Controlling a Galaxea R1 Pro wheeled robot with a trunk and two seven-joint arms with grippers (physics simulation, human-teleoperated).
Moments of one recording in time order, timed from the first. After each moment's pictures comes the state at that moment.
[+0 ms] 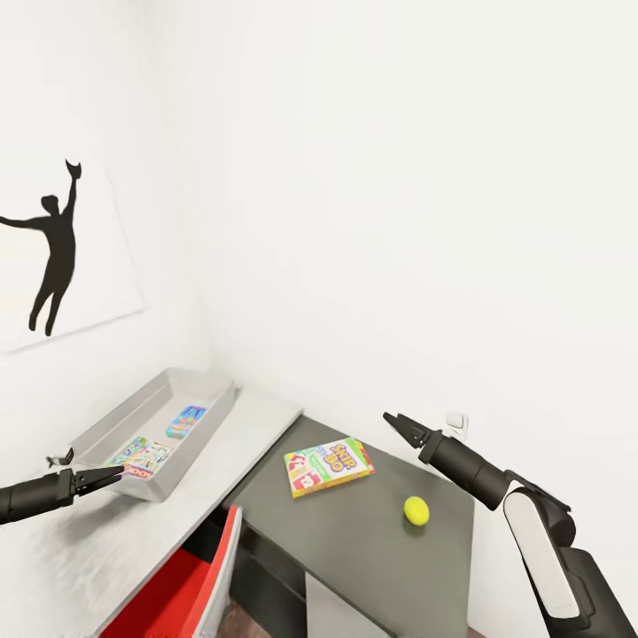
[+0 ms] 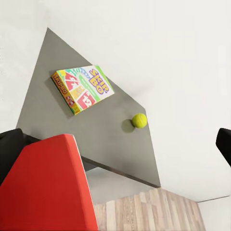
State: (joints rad) left arm -0.93 0.66 0.70 0.02 -0.53 0.33 -1.57; right arm -0.30 -0.09 -0.10 -1.55 -0.69 0.61 0.71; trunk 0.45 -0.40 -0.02
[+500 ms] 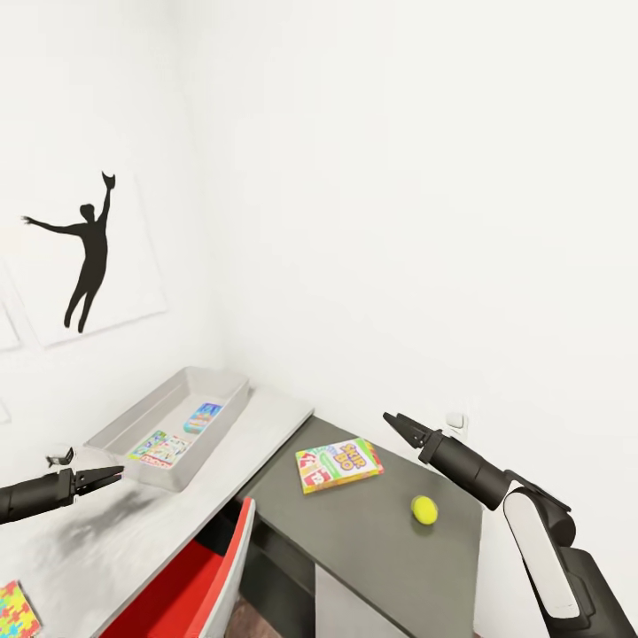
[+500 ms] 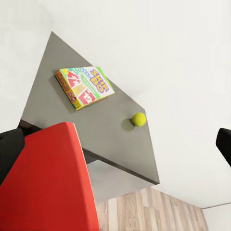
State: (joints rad) left arm -0.93 0.66 0.70 0.02 -0.53 0.33 -1.57; right arm -0.29 -0.09 -0.10 -1.55 -0.69 0.60 0.72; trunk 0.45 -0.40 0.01
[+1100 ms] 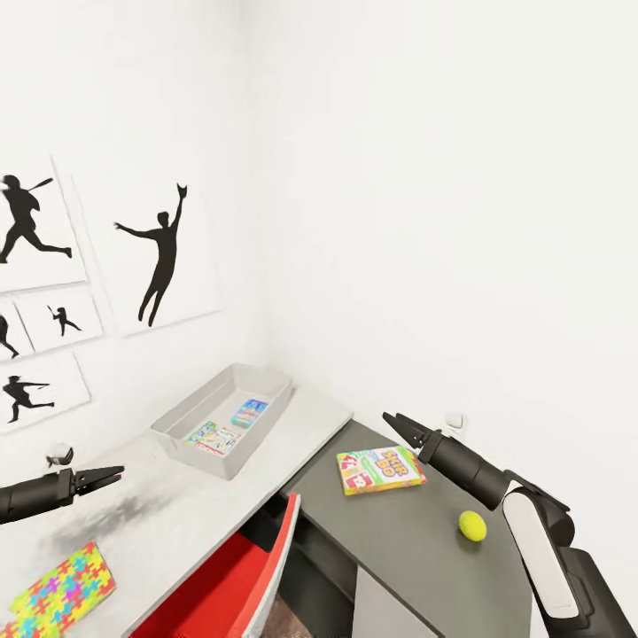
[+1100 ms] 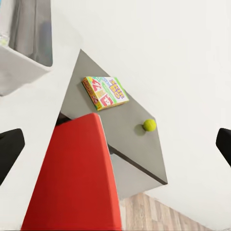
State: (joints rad) left arm -0.93 0.66 0.70 0.02 -0.53 0.33 -1.57; right arm -0.30 -0.09 -0.10 -1.55 -0.69 0.60 0.72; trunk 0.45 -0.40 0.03
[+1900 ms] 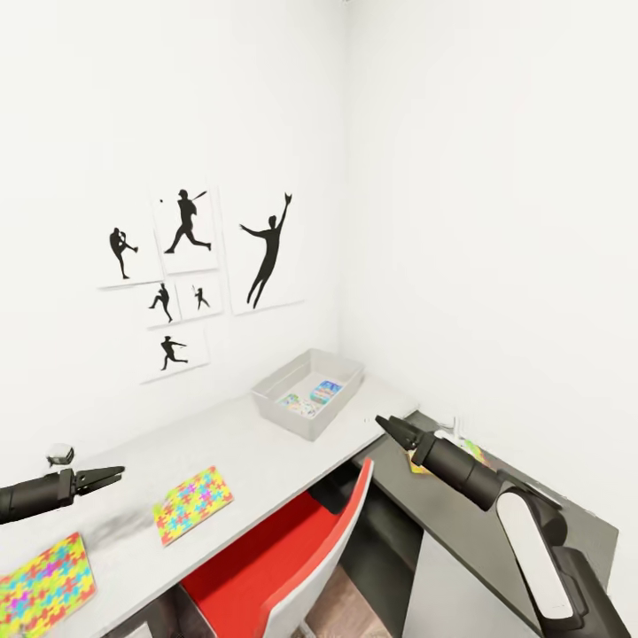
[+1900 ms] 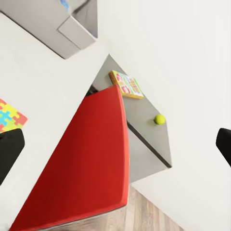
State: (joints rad) left arm -0.93 0.66 0.70 0.02 -0.53 0.33 -1.57; right arm -0.30 -0.08 -0.07 -1.55 -0.68 0.61 0.70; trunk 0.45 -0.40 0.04
